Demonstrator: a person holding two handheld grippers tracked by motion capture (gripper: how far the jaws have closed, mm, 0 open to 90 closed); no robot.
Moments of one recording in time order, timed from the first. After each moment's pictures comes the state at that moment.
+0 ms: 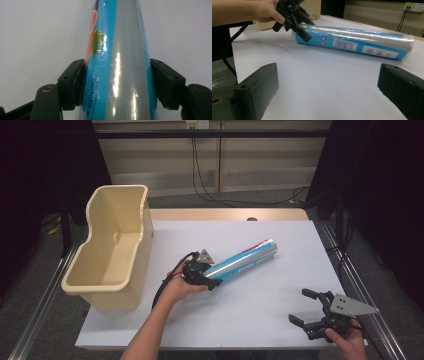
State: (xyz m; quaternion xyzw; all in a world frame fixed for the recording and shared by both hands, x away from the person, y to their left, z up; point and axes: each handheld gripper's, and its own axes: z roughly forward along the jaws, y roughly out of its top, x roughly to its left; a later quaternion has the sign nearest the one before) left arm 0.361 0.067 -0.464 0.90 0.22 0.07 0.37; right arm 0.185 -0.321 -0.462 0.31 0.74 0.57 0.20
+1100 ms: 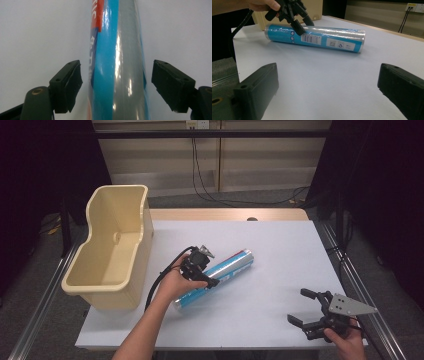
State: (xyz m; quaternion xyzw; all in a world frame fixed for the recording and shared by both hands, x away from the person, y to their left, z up) left arm 0.374 0.050 -0.435 0.92 0.25 0.03 0.30; right arm 0.186 -0.318 -0.461 0.30 0.74 0.57 0.20
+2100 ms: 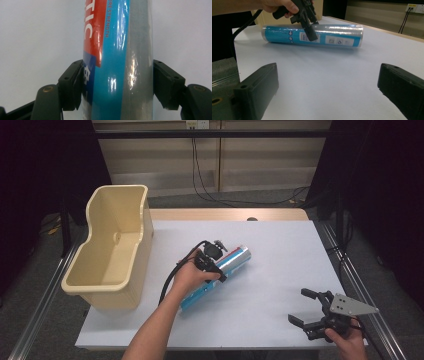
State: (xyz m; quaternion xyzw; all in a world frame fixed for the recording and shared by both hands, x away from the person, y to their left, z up) left arm 0.391 0.021 -0.424 0.92 0.32 0.01 0.23; right arm 0.186 -0.319 -0.461 0.30 0.74 0.57 0.20
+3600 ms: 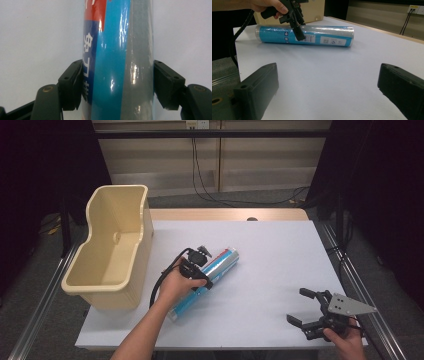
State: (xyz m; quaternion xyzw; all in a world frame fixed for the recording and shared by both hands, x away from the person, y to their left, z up) left arm 0.373 0.053 -0.435 0.91 0.37 -0.01 0.18; right arm 0.186 -0.315 -0.459 0.29 0.74 0.57 0.20
